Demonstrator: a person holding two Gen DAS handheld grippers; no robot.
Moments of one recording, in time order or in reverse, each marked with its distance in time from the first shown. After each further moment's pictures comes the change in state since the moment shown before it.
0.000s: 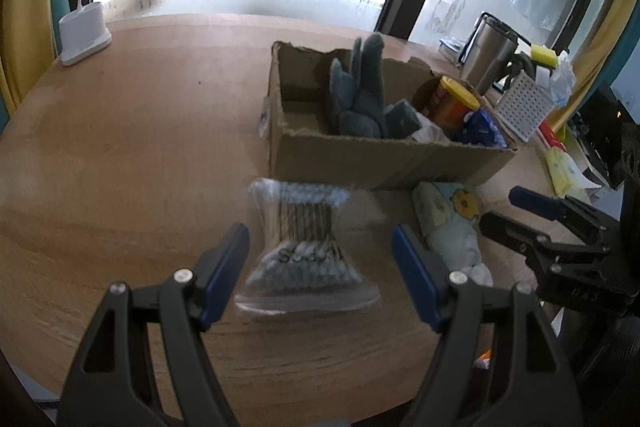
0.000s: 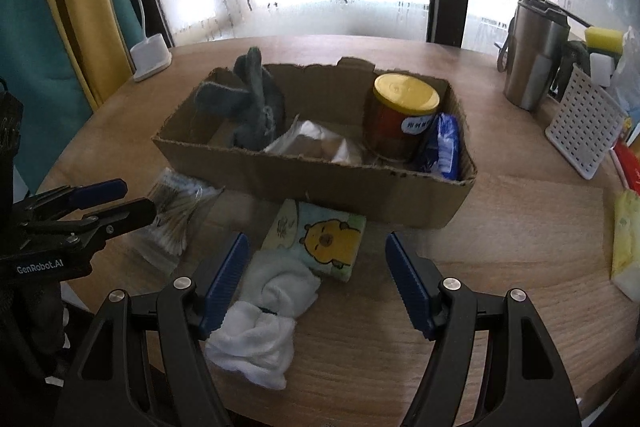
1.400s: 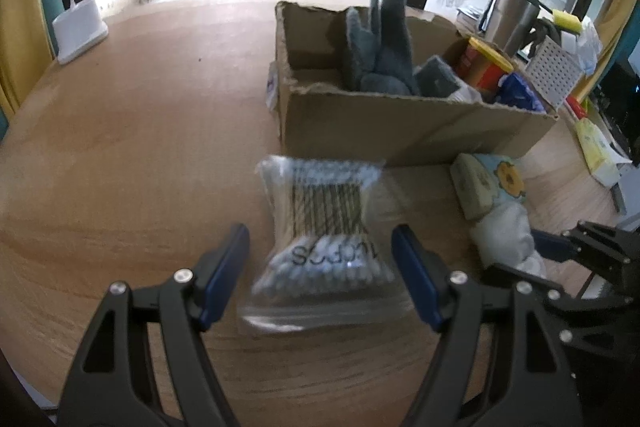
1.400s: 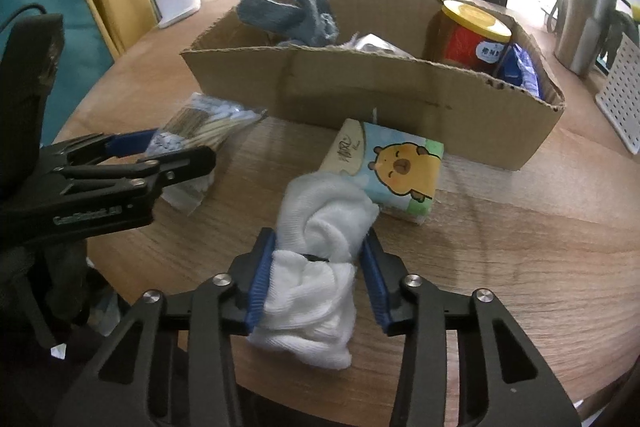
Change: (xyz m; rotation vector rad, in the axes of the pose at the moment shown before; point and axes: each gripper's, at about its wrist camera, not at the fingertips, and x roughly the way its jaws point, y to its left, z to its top) left arm 0.039 0.000 -0.005 0.057 0.063 0.088; right arm 0.025 0.023 -0.028 -0.052 0.127 0.111
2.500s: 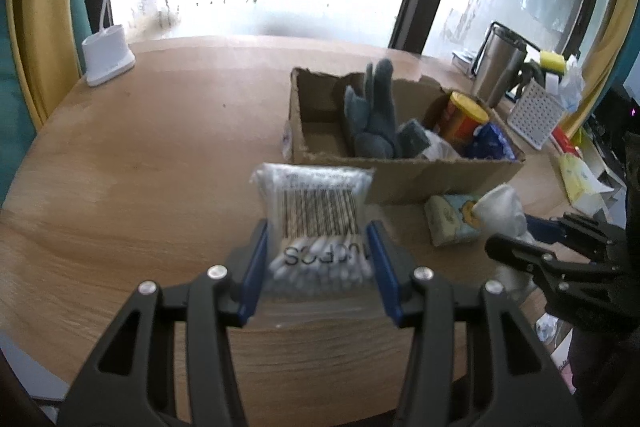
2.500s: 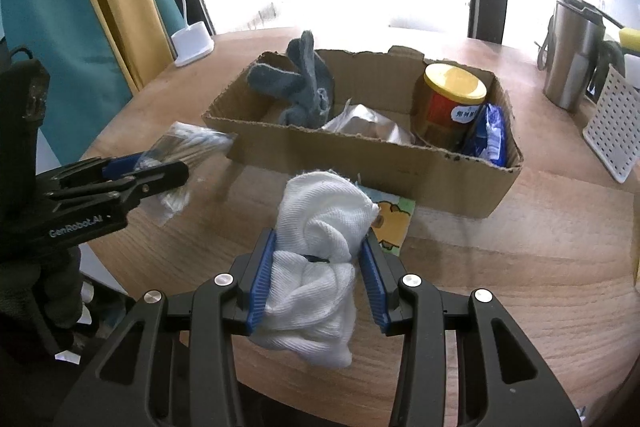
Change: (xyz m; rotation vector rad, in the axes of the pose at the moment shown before) left arm -0.056 0.002 0.009 -0.046 -0.126 0.000; right arm -0.037 -0.016 0.022 -0.006 -0.112 0.030
